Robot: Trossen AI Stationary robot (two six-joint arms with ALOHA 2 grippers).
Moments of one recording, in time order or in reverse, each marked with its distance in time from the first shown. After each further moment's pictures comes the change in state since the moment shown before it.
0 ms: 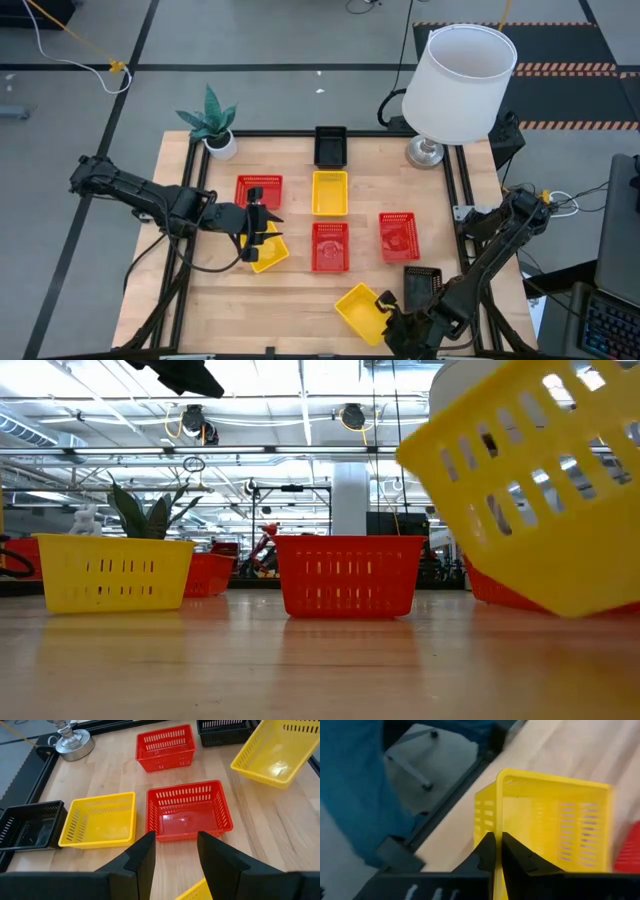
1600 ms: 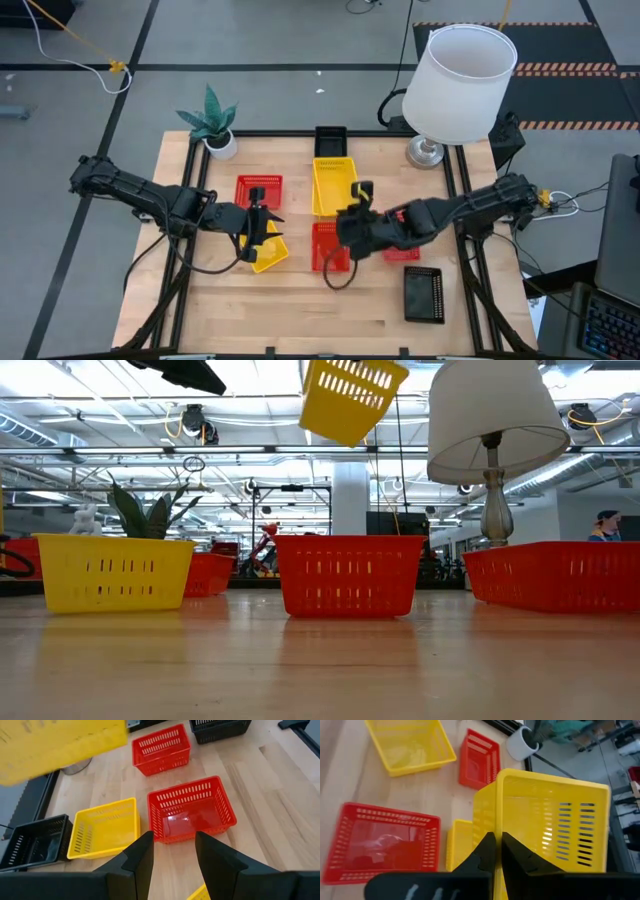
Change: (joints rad) left arm 0.000 0.000 0.000 0.008 0.000 0.130; right arm -0.556 -0.026 0.404 -0.374 0.430 -0.228
